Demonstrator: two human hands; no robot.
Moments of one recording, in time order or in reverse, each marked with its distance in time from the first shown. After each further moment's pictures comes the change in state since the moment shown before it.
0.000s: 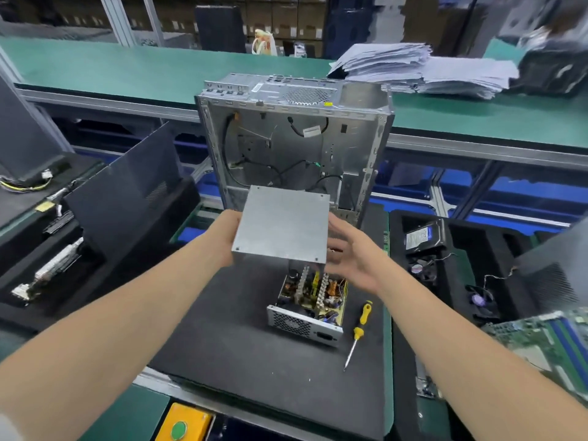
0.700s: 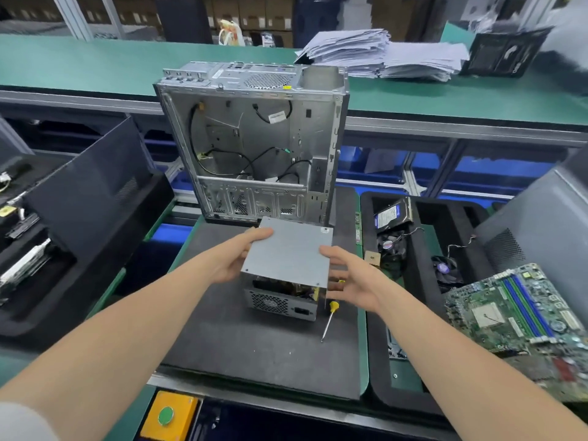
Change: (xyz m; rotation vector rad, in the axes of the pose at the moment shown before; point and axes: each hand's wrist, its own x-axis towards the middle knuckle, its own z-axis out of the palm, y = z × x) left_hand 0.004 -0.072 0.022 0.408 -0.254 -0.059; right_hand -0.060 0.056 -0.056 -0.054 0.201 0.224
